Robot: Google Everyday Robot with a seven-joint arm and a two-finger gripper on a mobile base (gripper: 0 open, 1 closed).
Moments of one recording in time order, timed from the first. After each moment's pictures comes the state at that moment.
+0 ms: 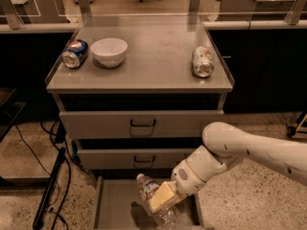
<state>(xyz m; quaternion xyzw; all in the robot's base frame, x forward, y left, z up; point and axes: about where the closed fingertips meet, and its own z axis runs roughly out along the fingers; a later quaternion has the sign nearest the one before) 0.375 -0.030 0.604 0.21 -0.89 -0.40 0.09</state>
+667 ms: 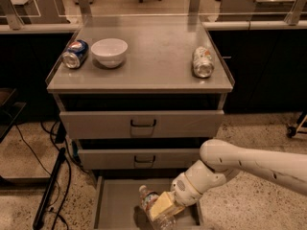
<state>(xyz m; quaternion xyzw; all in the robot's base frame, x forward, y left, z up) 0.372 -0.027 0.538 0.17 -0.88 -0.42 0.12</state>
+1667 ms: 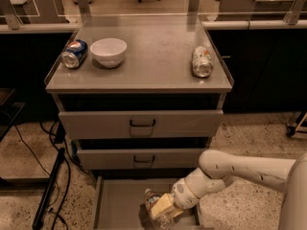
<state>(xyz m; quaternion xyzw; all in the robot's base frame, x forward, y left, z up) 0.394 -0.034 0.462 0.09 -0.89 -0.43 0.13</state>
